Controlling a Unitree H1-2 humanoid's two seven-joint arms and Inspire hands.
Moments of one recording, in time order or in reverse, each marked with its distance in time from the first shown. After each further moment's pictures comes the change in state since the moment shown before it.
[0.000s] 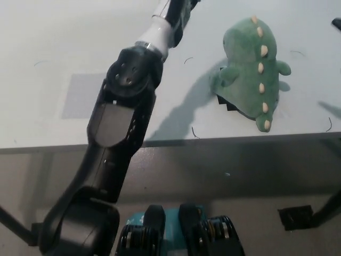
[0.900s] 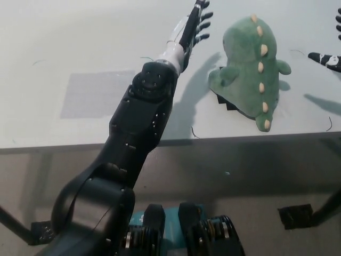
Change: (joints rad) left_arm -0.100 -0.044 0.030 0.495 0.044 -0.082 0.097; right_arm -0.039 -0.023 0.118 0.332 -0.172 -0.112 0.012
